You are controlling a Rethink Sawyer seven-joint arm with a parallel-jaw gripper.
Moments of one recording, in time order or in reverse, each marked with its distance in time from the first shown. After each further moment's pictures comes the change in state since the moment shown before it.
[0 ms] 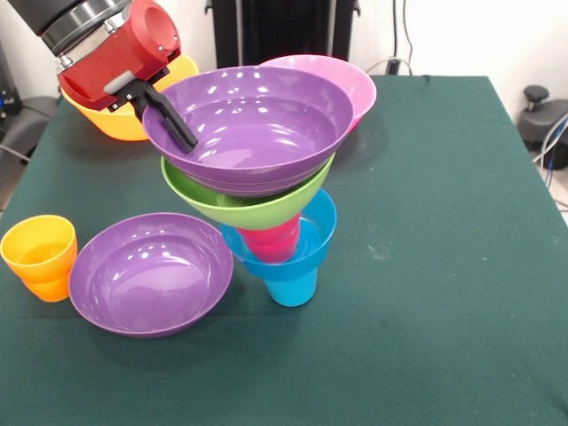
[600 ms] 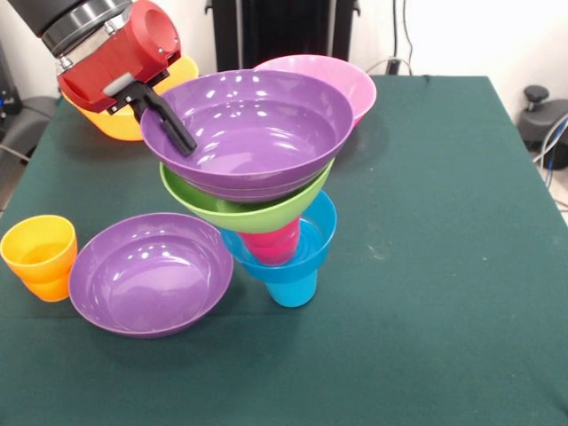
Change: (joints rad) arm 0.001 0.000 0.000 0.004 -0.001 -0.026 0.000
